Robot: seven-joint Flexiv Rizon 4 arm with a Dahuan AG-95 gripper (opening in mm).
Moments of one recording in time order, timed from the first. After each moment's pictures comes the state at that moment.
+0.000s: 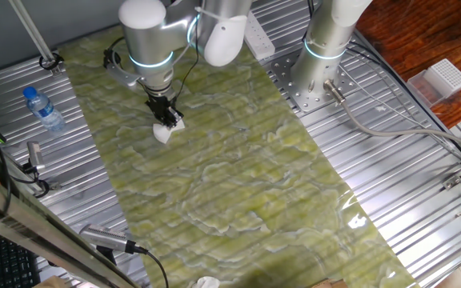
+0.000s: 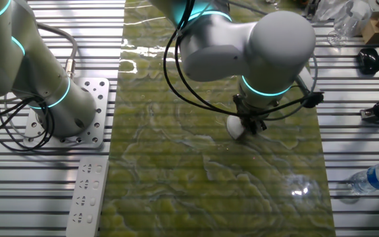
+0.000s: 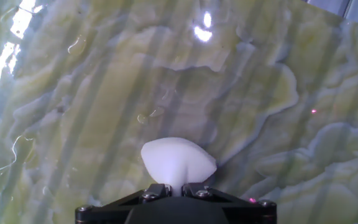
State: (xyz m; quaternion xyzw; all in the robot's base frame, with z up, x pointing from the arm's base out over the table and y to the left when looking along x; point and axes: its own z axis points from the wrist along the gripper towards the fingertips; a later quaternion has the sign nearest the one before) arm 0.516 -0.037 0.012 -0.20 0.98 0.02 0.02
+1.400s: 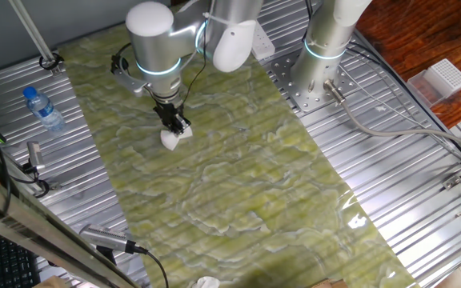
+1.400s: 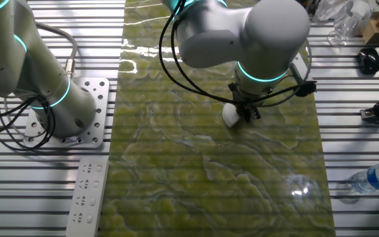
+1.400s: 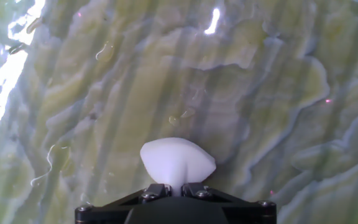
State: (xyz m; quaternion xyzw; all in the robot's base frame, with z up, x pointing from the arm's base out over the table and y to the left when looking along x) arm 0.505 -0.004 0.013 -0.17 0.99 0.03 0.02
